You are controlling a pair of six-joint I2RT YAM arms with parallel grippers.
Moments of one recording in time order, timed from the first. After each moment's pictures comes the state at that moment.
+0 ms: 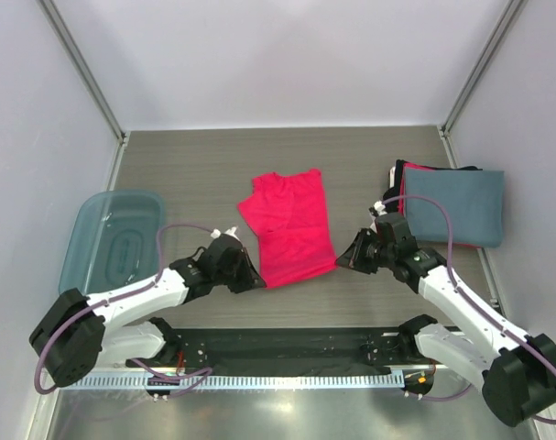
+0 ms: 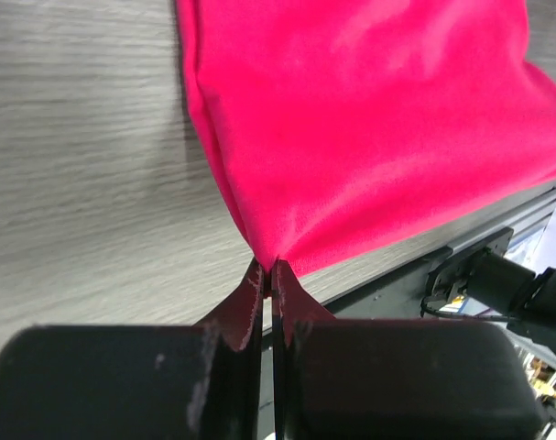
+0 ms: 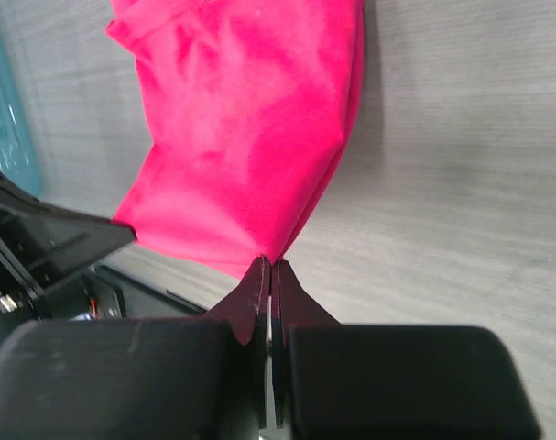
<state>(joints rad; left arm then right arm) -0.78 1.15 0.51 -0.18 0.10 -1.03 0.39 0.94 0.58 -0.43 -0.27 0.73</state>
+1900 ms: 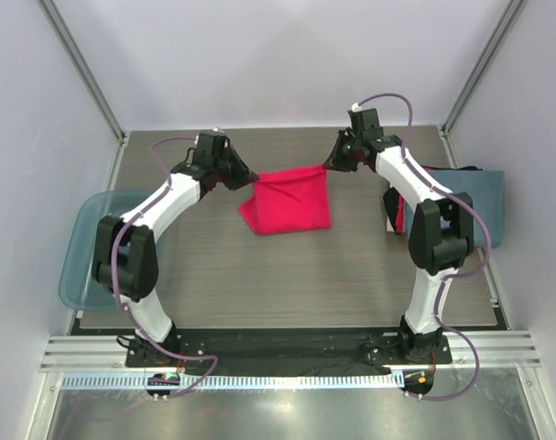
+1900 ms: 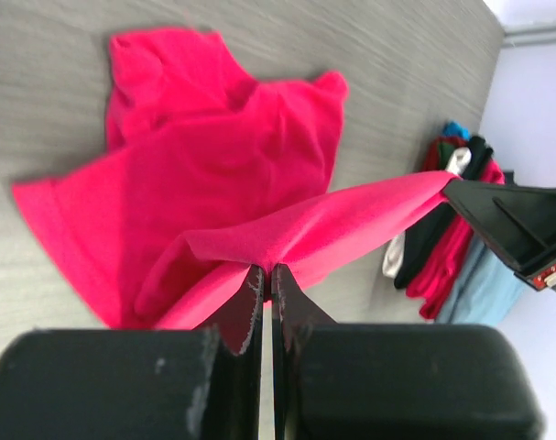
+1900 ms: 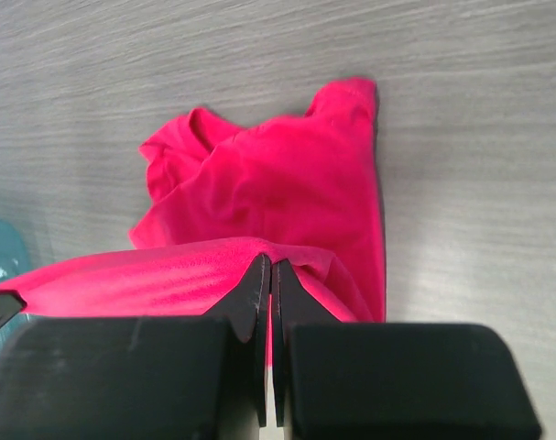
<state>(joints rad) -0.35 1.71 1.35 -0.30 0.20 -0.89 0.25 1.90 1.63 -0.50 -0.19 0.52</state>
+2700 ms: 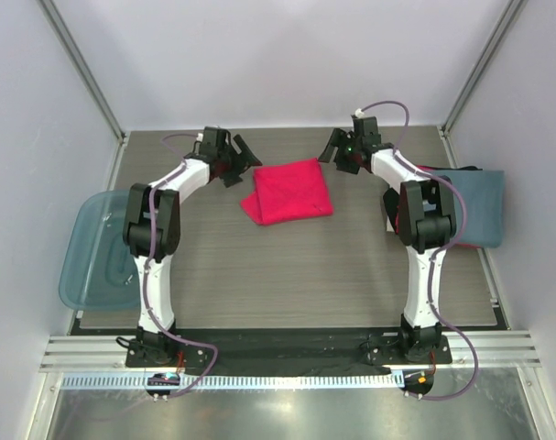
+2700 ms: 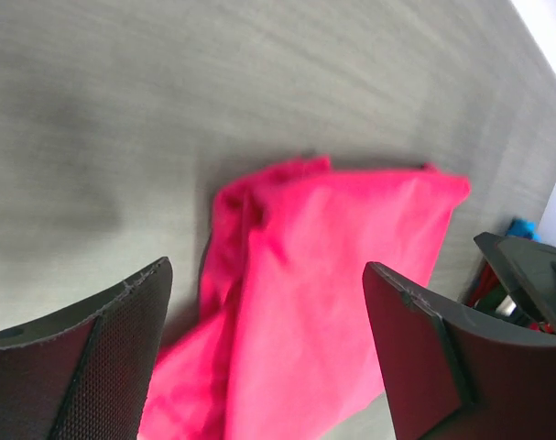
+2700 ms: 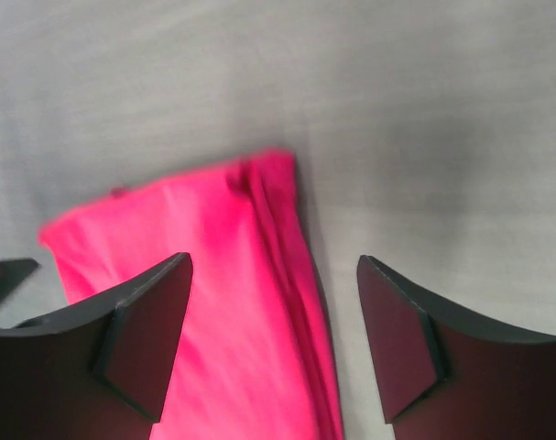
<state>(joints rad) -0.25 2.17 1.66 -0.22 0.21 -0.84 0.19 2.22 1.76 -0.25 -0.22 0.52</state>
